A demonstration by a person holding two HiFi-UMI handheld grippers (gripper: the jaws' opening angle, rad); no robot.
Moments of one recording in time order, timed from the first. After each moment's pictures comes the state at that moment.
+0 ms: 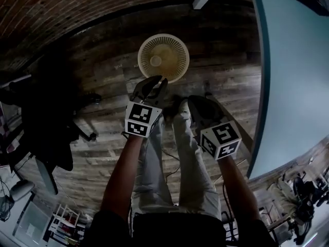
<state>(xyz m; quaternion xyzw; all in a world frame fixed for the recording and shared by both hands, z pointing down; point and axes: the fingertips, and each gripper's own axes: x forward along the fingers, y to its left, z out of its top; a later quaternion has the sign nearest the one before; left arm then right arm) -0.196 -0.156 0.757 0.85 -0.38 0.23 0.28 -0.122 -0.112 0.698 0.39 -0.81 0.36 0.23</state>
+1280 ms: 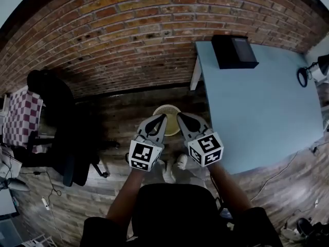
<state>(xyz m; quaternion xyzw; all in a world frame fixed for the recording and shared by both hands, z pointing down) -0.162 -0.120 0.323 0.87 -0.47 0.12 0.07 -0.120 -0.129 0.323 0.37 -0.91 0.15 0.10</state>
